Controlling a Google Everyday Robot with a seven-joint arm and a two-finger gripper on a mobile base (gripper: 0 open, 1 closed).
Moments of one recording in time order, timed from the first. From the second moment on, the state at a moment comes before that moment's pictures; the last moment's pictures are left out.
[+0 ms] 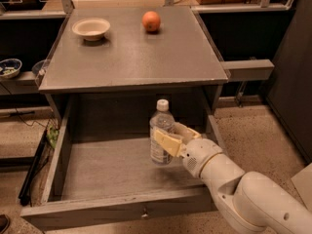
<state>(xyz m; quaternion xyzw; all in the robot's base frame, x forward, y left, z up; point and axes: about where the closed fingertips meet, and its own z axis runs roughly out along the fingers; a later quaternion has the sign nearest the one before) 0.509 -0.057 0.779 -0.08 0.73 0.30 0.60</state>
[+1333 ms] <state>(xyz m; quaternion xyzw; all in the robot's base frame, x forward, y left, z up) 0.494 -0.063 0.755 -0.06 0.74 0.24 0.63</state>
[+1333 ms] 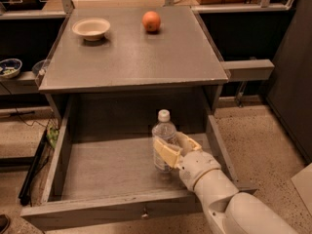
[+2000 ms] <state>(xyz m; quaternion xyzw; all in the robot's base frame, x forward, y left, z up) 0.481 -0.069 0.744 -0.05 0.75 0.23 0.62</state>
